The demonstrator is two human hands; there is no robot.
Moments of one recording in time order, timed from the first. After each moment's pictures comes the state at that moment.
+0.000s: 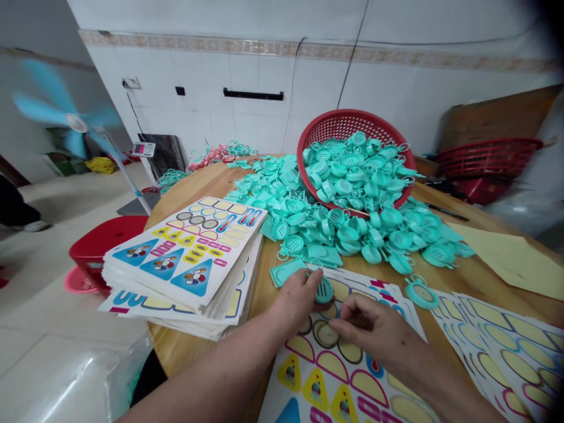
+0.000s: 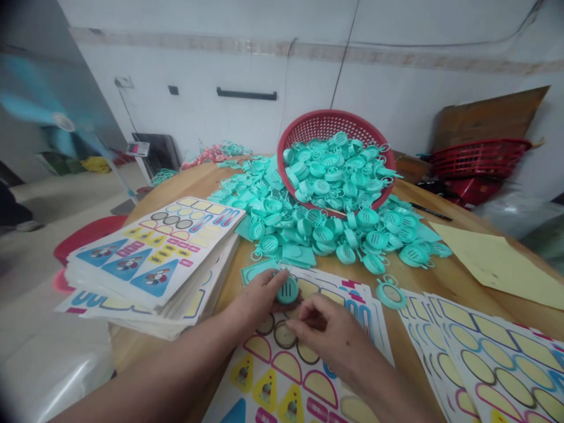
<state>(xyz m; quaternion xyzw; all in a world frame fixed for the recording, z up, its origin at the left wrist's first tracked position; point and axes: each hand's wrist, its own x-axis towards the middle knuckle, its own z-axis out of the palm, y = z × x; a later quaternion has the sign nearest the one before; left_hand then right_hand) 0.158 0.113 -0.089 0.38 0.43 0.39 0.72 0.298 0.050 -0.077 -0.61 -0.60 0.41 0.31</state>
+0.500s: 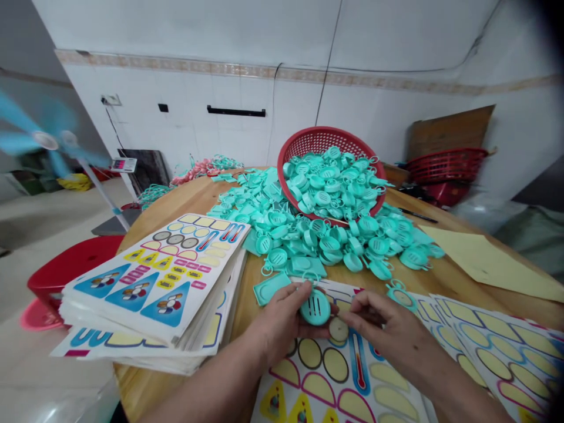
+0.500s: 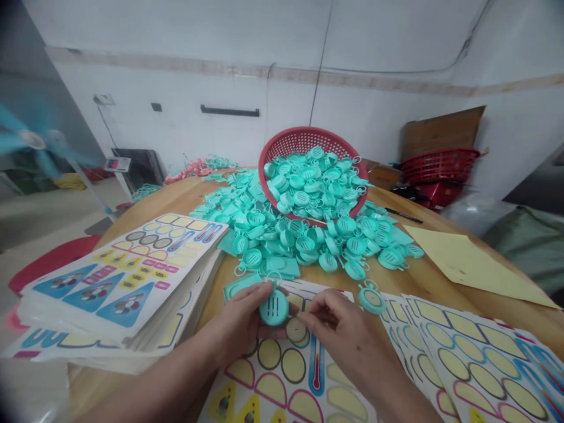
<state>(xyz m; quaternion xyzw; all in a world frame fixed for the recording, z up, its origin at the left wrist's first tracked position) 0.150 0.103 -0.065 0.33 0.32 0.33 0.82 0.327 0.048 -0.055 -0.65 -0.62 0.29 0.33</state>
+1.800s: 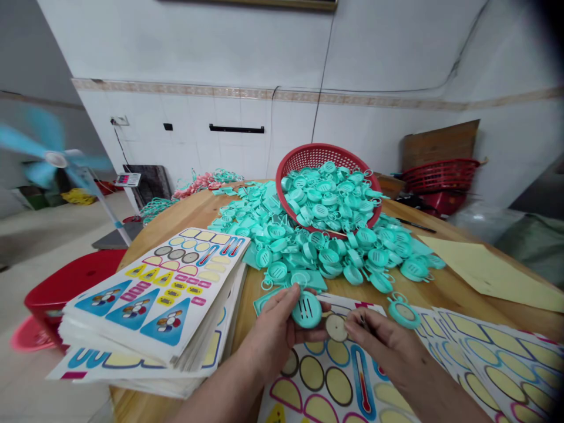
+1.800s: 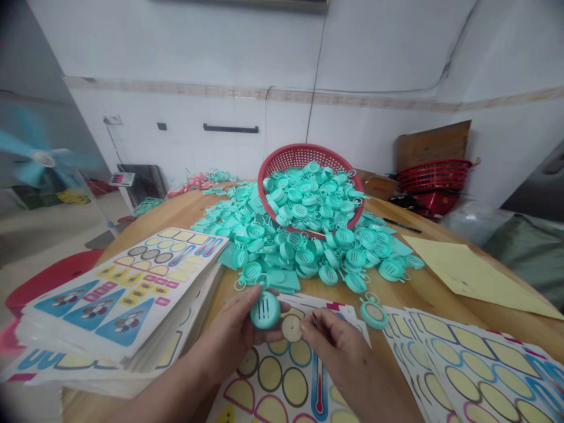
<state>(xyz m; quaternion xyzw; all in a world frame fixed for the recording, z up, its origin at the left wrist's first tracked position) 0.144 0.107 -0.055 0.30 0.30 0.40 0.81 0.315 0.041 -0.048 -0.64 -0.52 0.41 0.40</state>
